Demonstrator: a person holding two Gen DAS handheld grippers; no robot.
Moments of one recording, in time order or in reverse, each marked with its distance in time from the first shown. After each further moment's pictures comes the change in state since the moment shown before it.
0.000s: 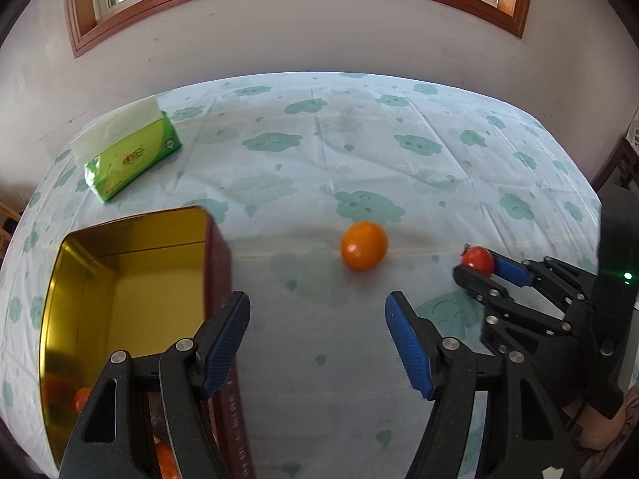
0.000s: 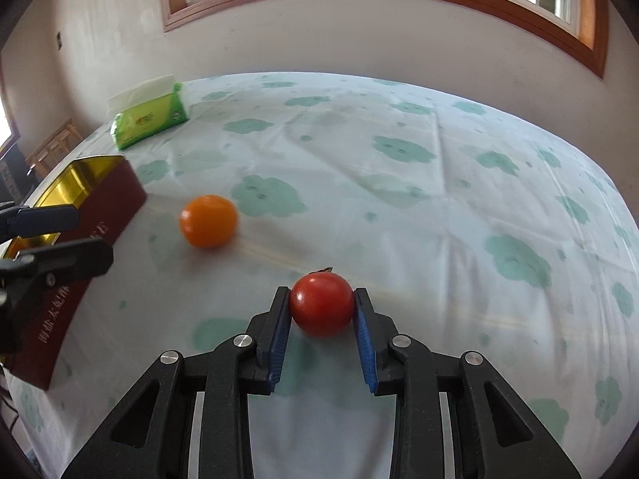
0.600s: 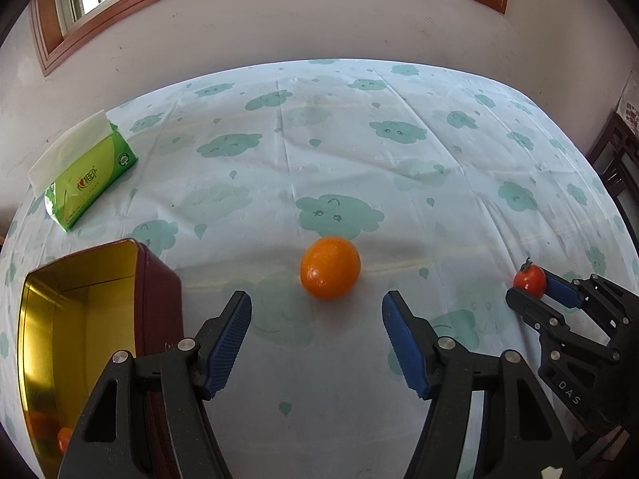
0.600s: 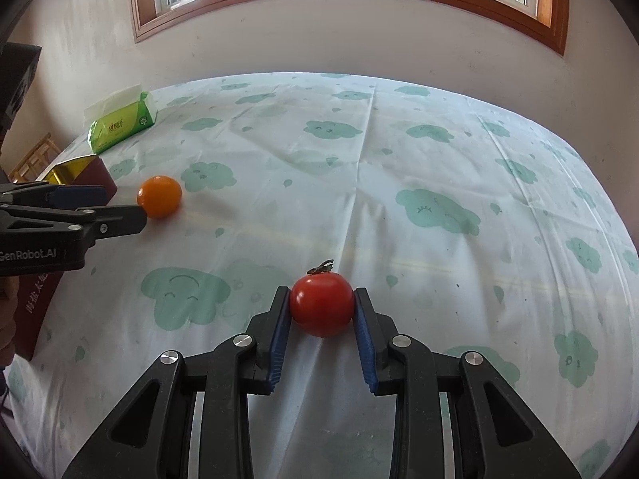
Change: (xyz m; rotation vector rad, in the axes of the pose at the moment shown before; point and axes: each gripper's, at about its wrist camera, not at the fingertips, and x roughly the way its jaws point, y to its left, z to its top) left arm 0.037 -0.024 0.017 0.082 0.032 -0.024; right arm -0.023 -0.032 -0.024 0.053 -0.005 -0.052
